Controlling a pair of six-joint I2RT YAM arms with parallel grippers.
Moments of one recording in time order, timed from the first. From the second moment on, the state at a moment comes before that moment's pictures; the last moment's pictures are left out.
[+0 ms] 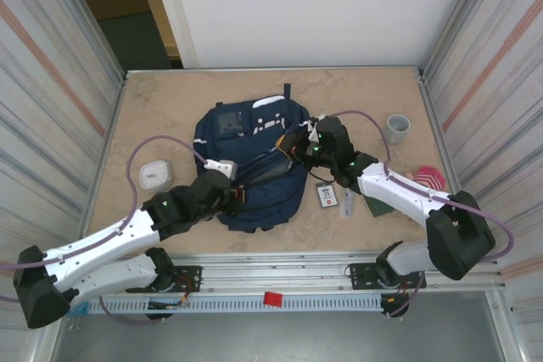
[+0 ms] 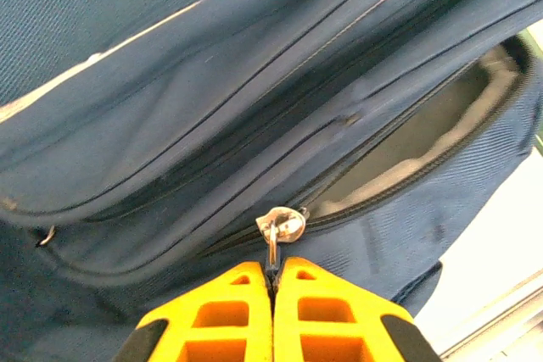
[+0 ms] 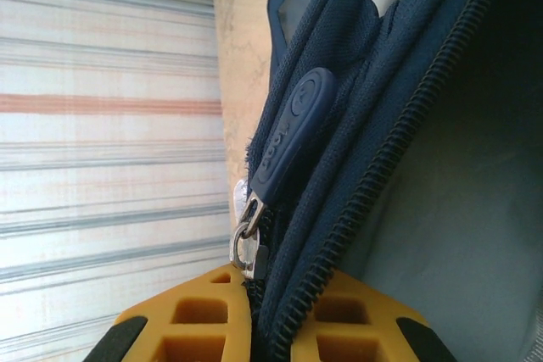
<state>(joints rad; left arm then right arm) -0.93 0.91 0.67 -0.53 -0.17 -0.66 0.63 1.36 0.84 0.09 -0.30 1.24</state>
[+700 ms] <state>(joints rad) -0.85 1.00 0.66 -0.29 0.07 -0.60 0.80 1.36 0.76 0.18 -0.15 1.29</state>
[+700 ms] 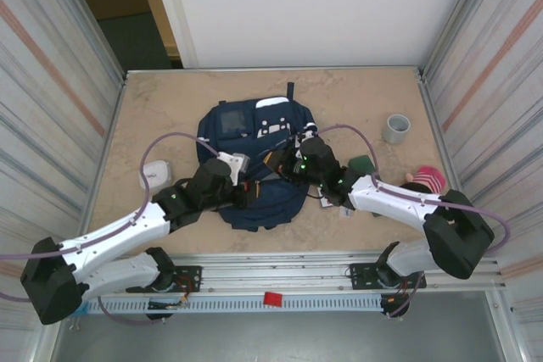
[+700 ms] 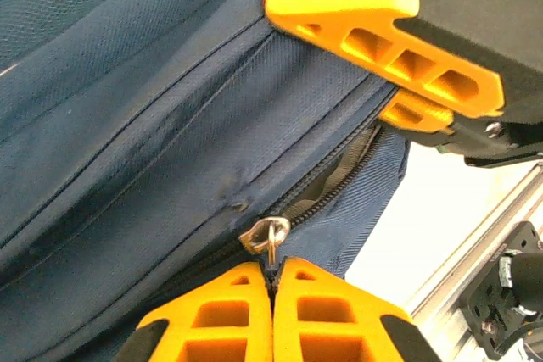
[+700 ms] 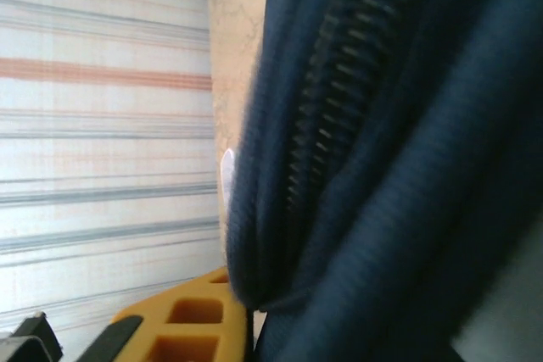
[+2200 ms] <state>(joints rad) -0.29 1.05 0.63 -0.16 0.26 -0.44 0.54 1.53 1.42 -0.51 -0.67 0.79</state>
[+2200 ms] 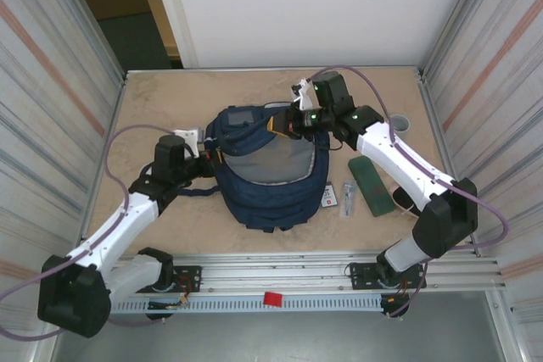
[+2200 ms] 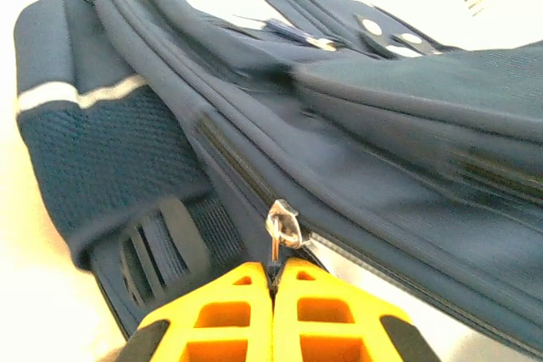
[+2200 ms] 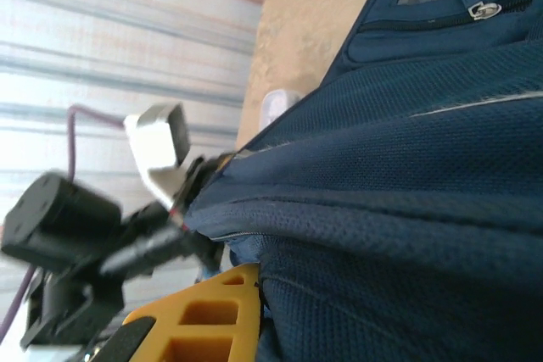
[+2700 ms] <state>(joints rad) -0.13 1.22 0.74 -0.17 0.33 -0.42 0.53 1.62 1.50 -0.52 -0.73 0.75</state>
